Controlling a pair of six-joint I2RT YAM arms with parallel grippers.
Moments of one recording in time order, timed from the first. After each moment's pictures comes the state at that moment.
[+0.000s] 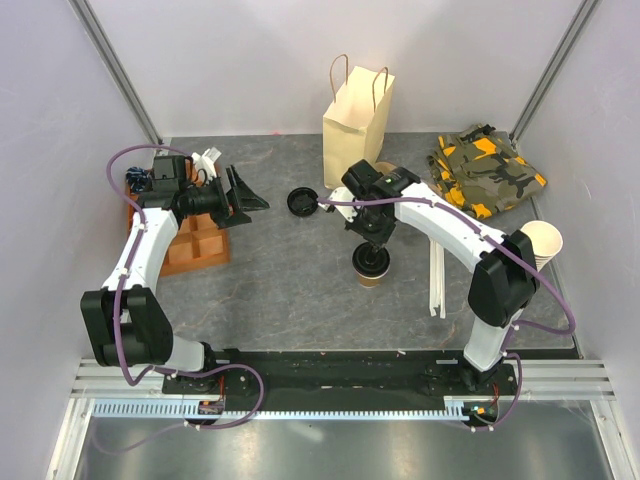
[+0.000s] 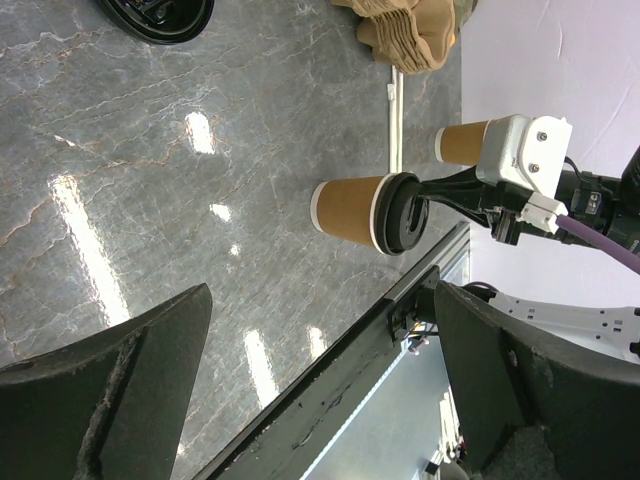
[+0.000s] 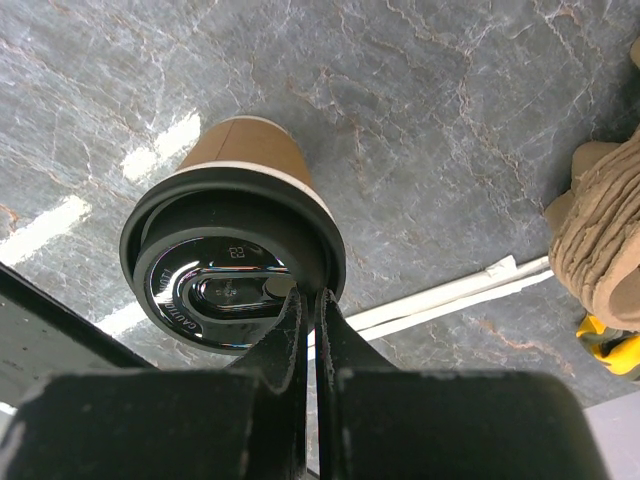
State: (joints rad) left arm 0.07 1.43 1.17 -0.59 0.88 -0.38; right arm 0.66 1.80 1.61 -1.12 0.01 -0.38
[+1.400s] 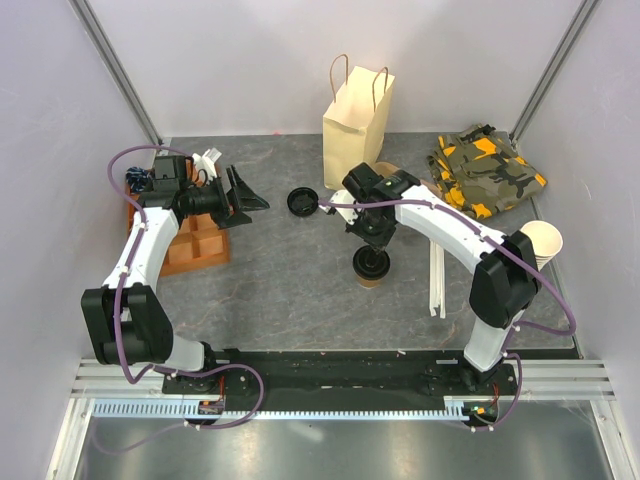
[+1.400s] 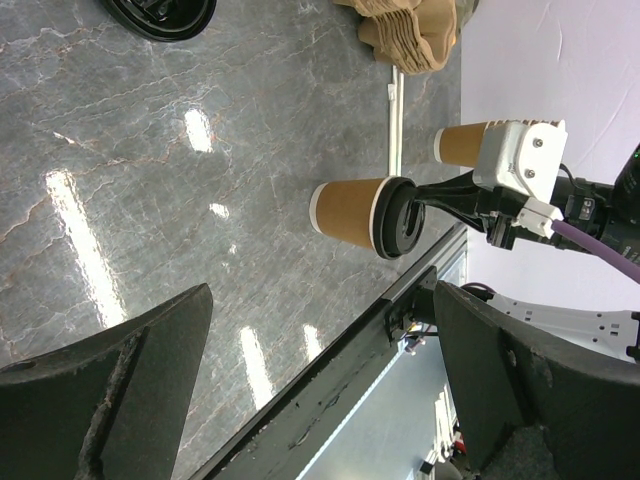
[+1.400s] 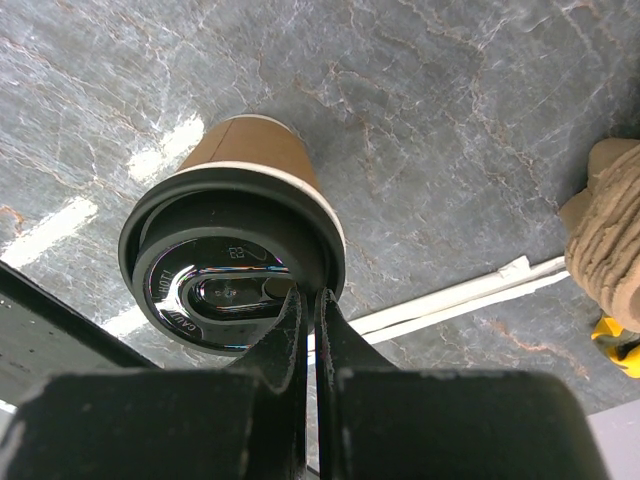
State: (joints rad) left arm 0.07 1.44 1.17 -0.59 0.88 -0.39; right arm 0.66 1.78 1.58 -1.11 0.00 -0.37
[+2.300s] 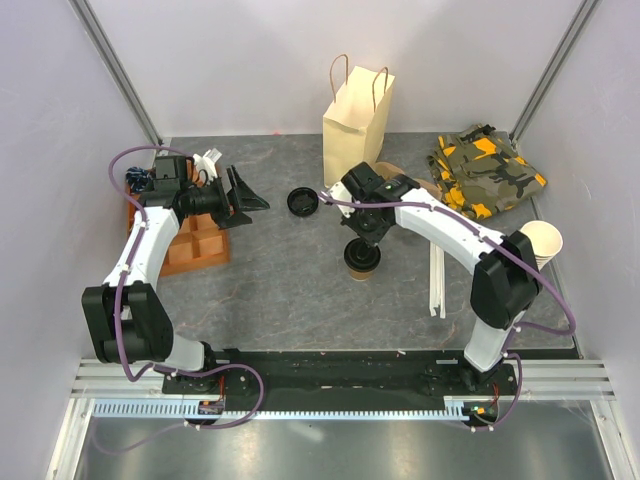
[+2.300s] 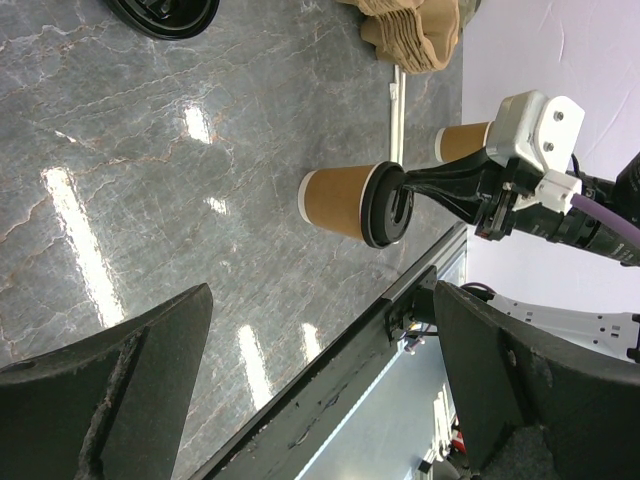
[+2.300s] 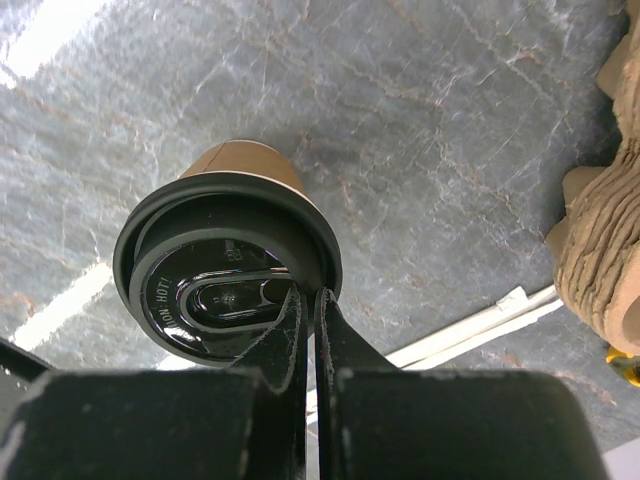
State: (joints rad) left arm 0.07 1.44 1.17 -0.59 0.88 -0.39; right arm 0.66 1.78 1.53 -0.95 0.02 -0.28
